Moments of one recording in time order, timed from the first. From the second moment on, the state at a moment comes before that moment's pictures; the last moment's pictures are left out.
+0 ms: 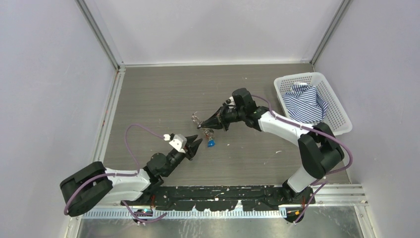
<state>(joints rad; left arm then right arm) -0.97 1.06 0.01 1.18 -0.25 -0.04 0.61 1.59 1.01 -0.02 -0.75 1.59</state>
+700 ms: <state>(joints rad) -0.96 0.51 0.15 0.22 -0.21 -0.50 0.79 1.52 1.09 -0.77 -0.46 0.74</state>
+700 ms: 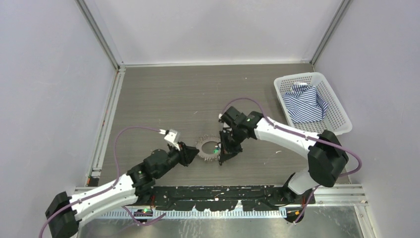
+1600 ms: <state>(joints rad) -1.02 1.30 0.25 0.81 0.11 -0.56 0.97 1.41 0.90 -0.78 -0.05 0.57</state>
